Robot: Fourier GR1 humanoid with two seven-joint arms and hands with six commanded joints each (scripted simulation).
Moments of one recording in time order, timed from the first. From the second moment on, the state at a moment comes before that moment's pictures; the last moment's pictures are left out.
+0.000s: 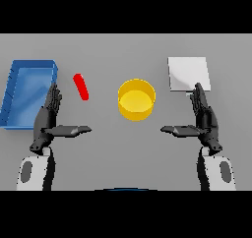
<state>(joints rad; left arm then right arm) 0.00 0.00 0.00 -1.57 0.00 0.00 0.00 0.00 0.00 0.00 -1.57 0.00 0.00 0.00</state>
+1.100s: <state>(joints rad) -0.09 0.07 -0.06 -1.49 -0.12 -0.04 0.05 0.05 -0.09 0.09 -1.67 0.18 0.00 -0.10</state>
